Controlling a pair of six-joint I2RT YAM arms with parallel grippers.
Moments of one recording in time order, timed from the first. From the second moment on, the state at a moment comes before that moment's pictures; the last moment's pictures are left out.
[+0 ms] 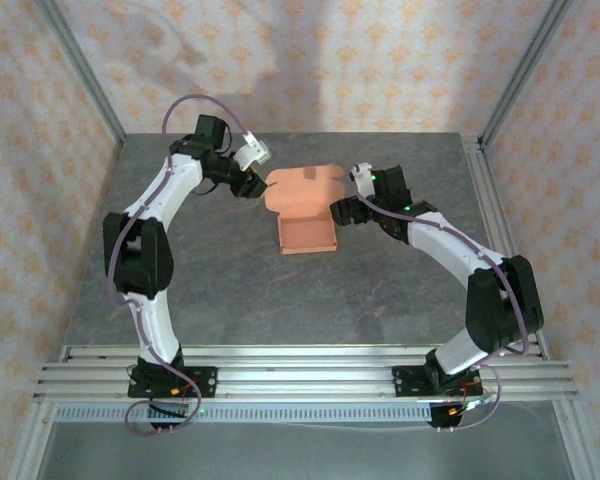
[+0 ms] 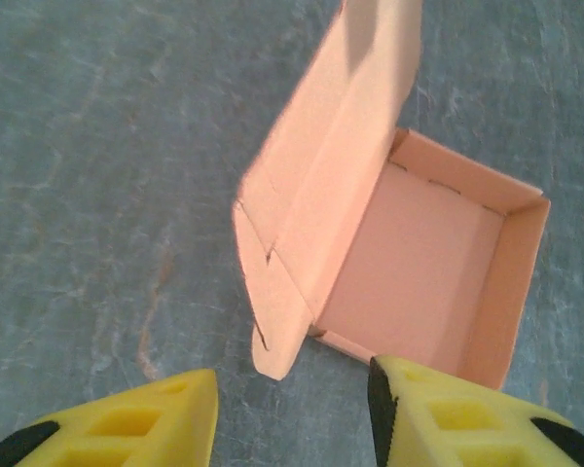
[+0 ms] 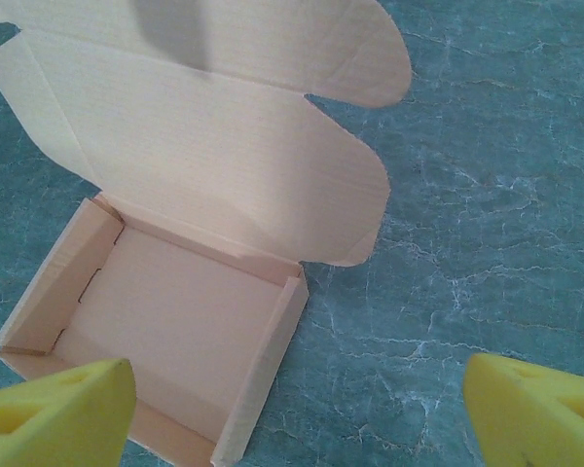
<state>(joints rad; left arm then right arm) -0.12 2.06 1.84 -0.95 0.63 0.72 0.38 1.54 1.08 -0.26 -0.18 -0.01</state>
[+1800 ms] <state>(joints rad) -0.10 2.33 2.26 -1.29 0.66 0.90 0.38 1.56 1.08 -0.26 -0.18 -0.01</state>
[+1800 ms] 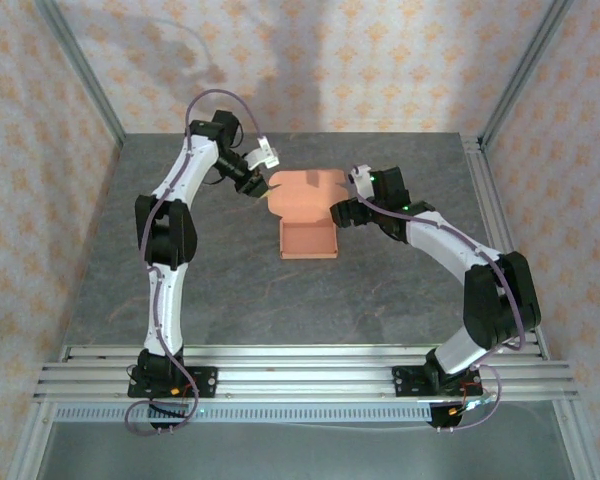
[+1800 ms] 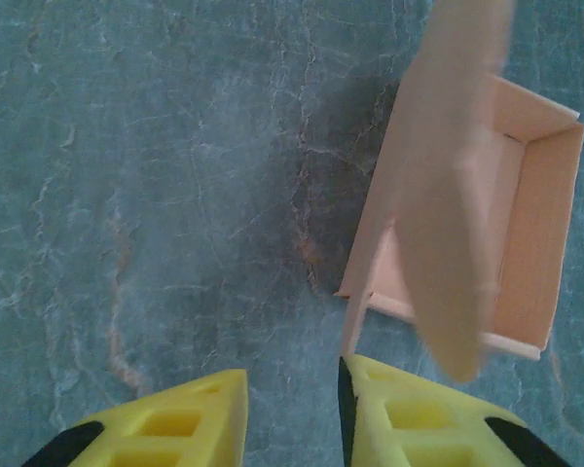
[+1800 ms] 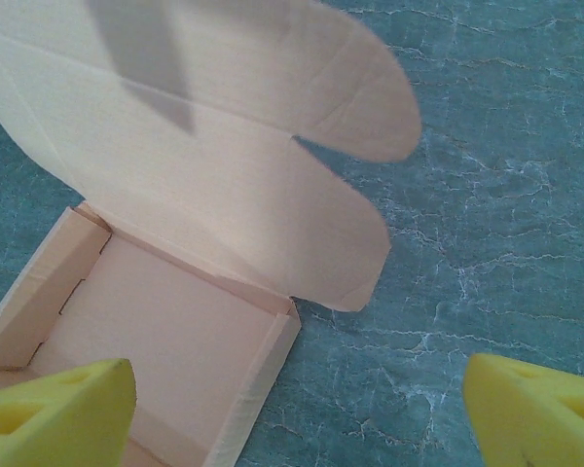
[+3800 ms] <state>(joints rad) -0.14 2.42 2.39 -1.38 0.70 0.98 0.38 1.58 1.08 -0.26 -0.18 0.00</state>
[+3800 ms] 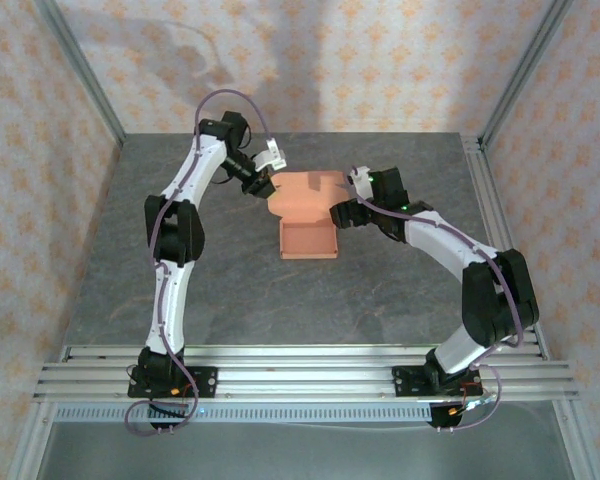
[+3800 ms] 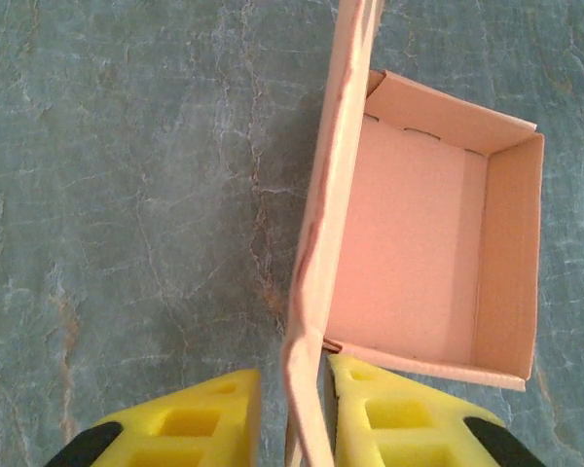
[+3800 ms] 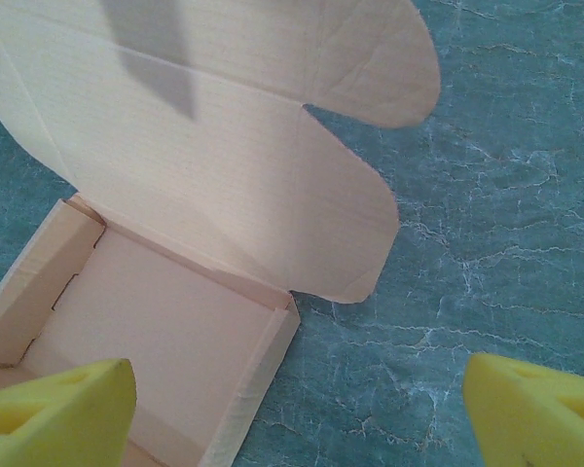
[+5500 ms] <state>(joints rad) -0.15 2.41 2.36 -1.42 0.75 1.11 0.22 1.72 1.39 -0.45 -0.41 -0.22</state>
